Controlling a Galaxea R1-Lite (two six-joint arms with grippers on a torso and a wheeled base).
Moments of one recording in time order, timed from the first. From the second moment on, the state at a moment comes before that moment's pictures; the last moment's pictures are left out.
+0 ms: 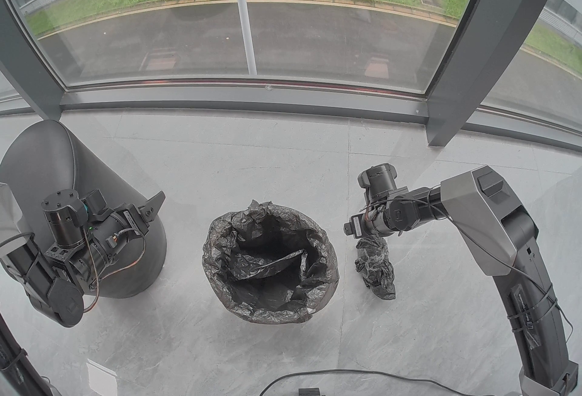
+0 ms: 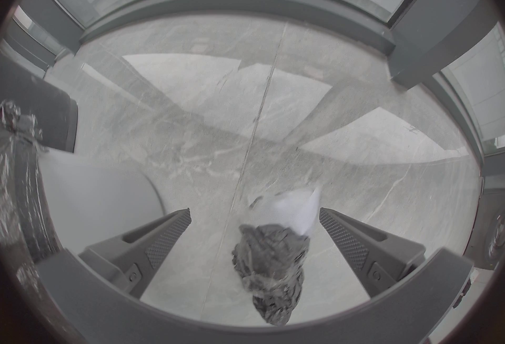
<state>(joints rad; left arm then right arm) -0.08 1.91 -0.40 -1.37 -0.08 -0.36 0.38 2.68 -1.91 0.06 -0.21 0.10</state>
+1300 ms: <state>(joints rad) -0.09 1.97 -0.40 -1.38 -0.07 -0.36 0.35 2.89 -2.00 0.53 -0.20 0.21</state>
